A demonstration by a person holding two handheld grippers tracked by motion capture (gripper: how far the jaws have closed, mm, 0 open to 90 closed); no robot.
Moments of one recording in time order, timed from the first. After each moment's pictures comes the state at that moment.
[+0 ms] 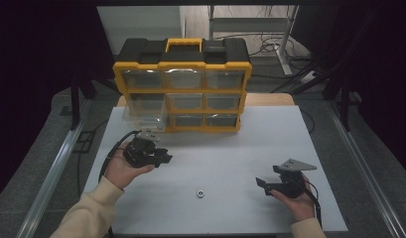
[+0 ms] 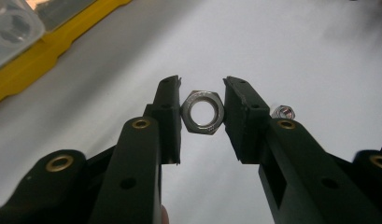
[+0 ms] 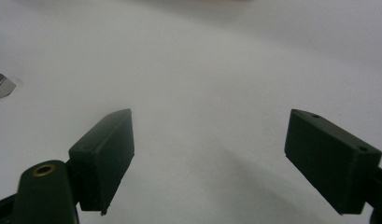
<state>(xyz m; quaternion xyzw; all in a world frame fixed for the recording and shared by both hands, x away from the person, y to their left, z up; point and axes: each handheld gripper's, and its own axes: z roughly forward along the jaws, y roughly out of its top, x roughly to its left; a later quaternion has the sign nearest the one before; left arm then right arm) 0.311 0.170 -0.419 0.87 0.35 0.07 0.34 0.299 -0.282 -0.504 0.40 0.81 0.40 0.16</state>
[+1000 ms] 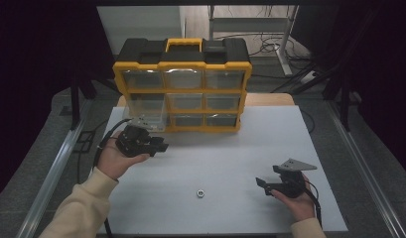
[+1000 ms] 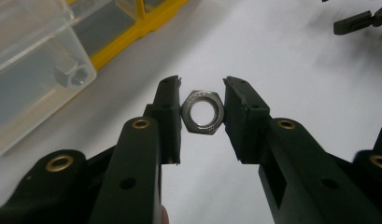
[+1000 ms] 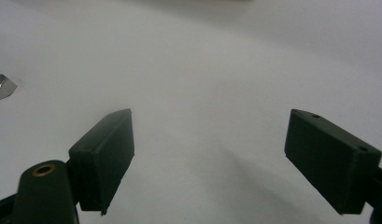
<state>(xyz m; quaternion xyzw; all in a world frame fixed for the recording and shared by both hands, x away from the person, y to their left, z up) 0.318 0.182 -0.385 0.86 0.35 0.09 0.36 0.299 -0.282 -0.504 0.40 0.81 0.40 0.16</state>
